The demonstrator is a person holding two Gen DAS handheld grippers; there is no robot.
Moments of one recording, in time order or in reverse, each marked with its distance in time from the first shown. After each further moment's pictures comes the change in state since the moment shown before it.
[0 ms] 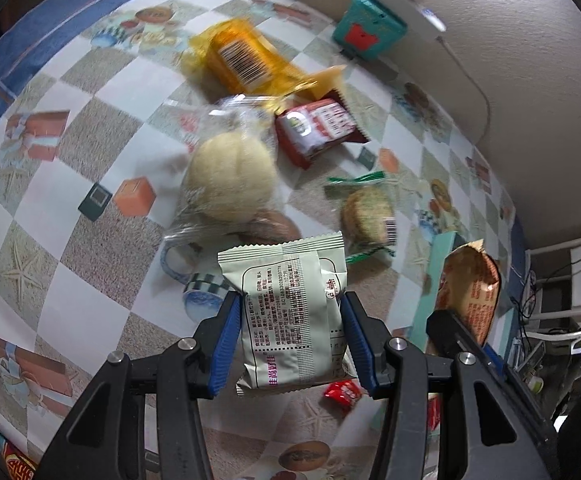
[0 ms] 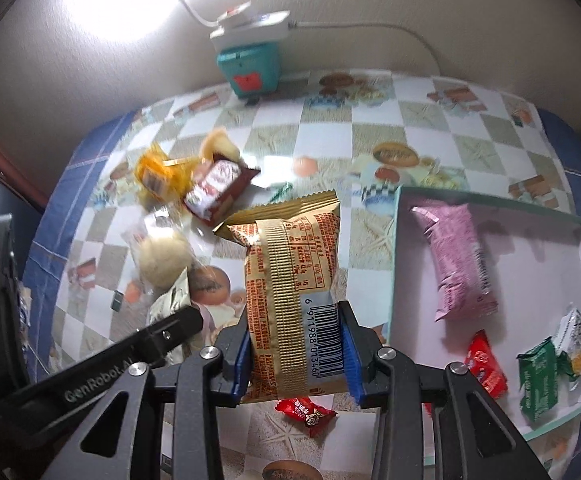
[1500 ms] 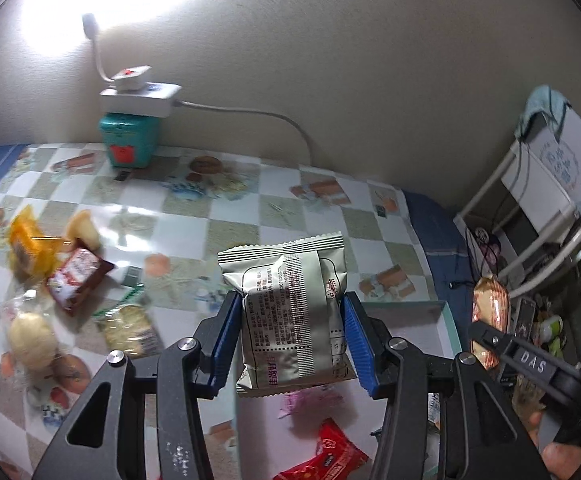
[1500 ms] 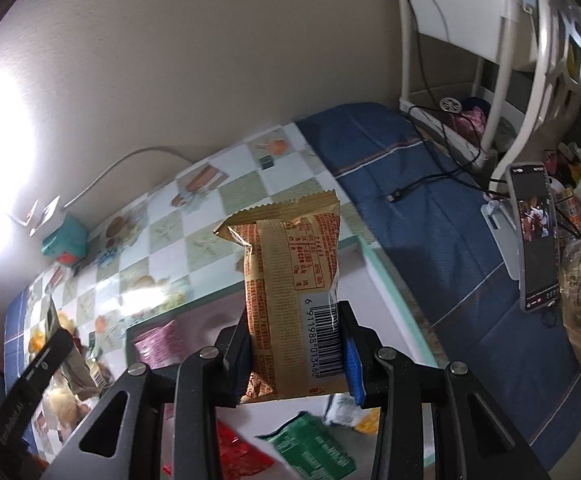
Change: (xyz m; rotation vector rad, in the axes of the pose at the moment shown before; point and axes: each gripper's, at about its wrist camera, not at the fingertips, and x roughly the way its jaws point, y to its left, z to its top) left arm 0.007 -0.203 -0.023 0.484 -0.295 -0.122; right arm -0.077 -0.249 0.002 0.461 -0.218 -0.257
